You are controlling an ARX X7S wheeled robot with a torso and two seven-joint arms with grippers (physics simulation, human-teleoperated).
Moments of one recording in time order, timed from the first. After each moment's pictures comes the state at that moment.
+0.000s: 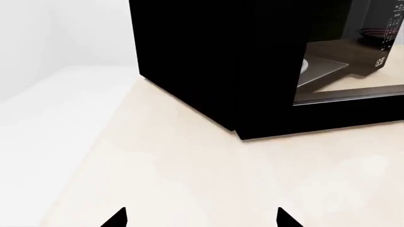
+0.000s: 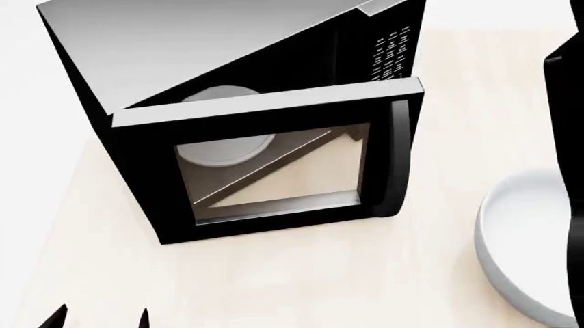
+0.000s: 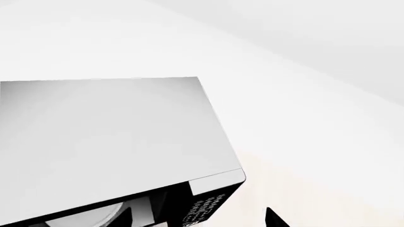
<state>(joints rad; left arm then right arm) -0.06 -0.30 0.37 -0.01 -0.29 0.08 -0.33 2.04 0.24 -0.80 0.68 0.86 1.35 0.06</state>
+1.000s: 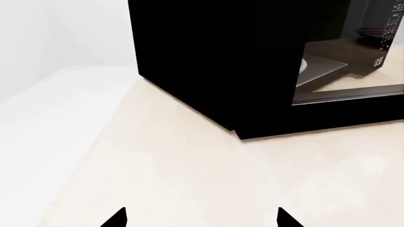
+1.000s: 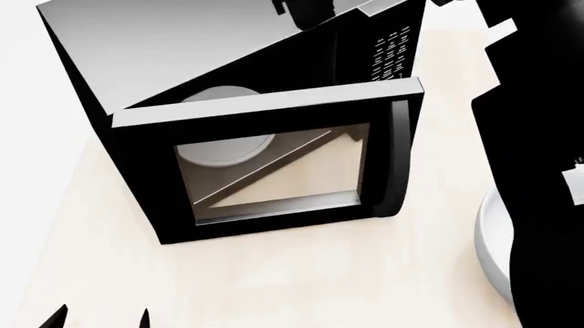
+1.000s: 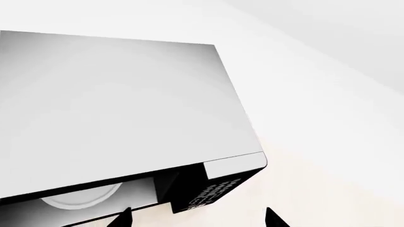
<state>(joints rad) -0.06 -0.31 0.39 -0.02 -0.30 0.09 -0.34 1.97 0.19 -0.92 0.75 0.82 1.28 -0.01</state>
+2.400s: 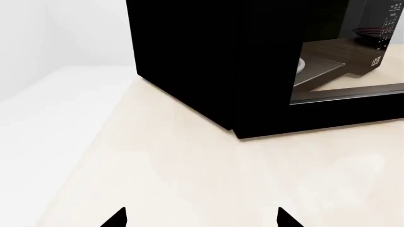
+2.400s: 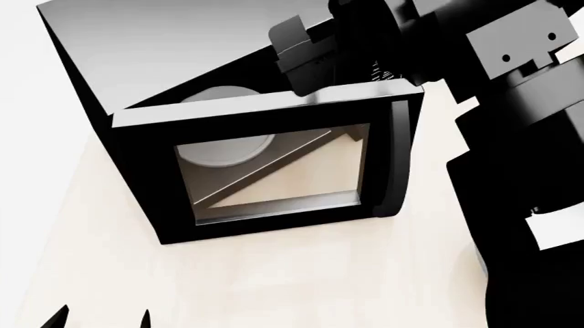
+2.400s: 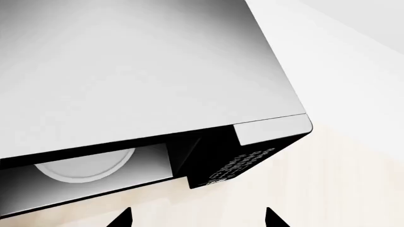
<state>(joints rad) -0.06 -0.32 0.40 -0.02 -0.31 0.09 -0.35 1.81 0.20 -0.91 0.73 0.85 1.25 0.06</state>
